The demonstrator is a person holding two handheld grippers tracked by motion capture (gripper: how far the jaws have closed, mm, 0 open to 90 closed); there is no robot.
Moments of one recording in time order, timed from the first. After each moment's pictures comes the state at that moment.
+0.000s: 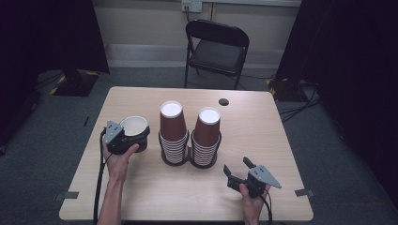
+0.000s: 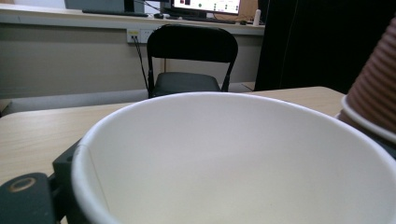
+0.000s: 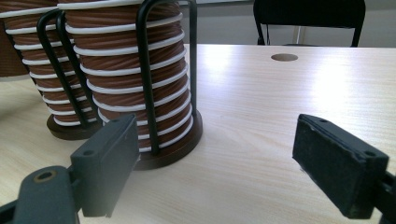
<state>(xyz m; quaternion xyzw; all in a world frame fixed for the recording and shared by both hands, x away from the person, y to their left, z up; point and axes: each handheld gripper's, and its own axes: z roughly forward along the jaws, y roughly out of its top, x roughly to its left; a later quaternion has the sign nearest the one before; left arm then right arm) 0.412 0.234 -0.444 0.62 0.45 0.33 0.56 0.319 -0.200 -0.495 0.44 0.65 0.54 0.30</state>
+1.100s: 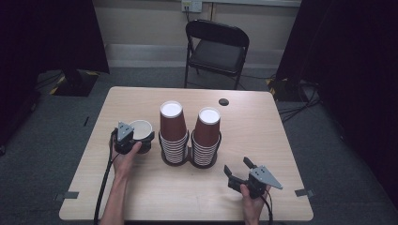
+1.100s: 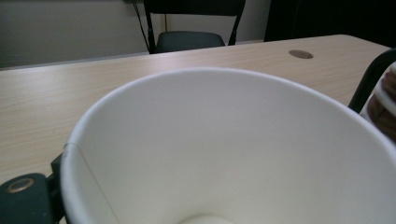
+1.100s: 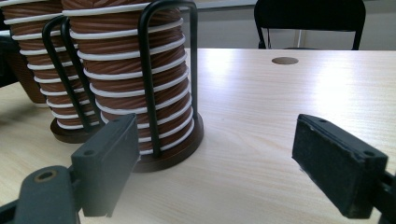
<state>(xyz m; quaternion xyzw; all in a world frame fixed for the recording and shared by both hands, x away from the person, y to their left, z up) 0.429 0.225 -0.473 0.67 0.47 0.31 0.49 0.317 -0.202 -0.495 0.44 0.64 0.55 0.30</state>
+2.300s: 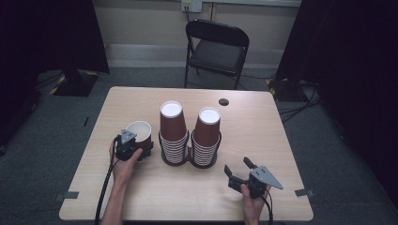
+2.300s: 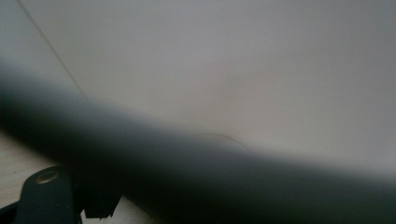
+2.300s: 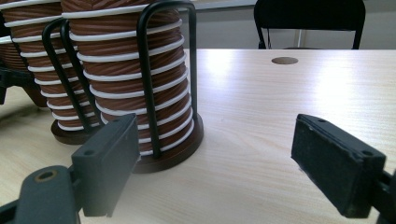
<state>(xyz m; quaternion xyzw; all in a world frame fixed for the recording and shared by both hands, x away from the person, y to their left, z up) 0.421 0.225 -0.495 0.71 0.50 0.26 0.42 0.317 -0.203 -0.495 0.44 0.64 0.55 0.30</state>
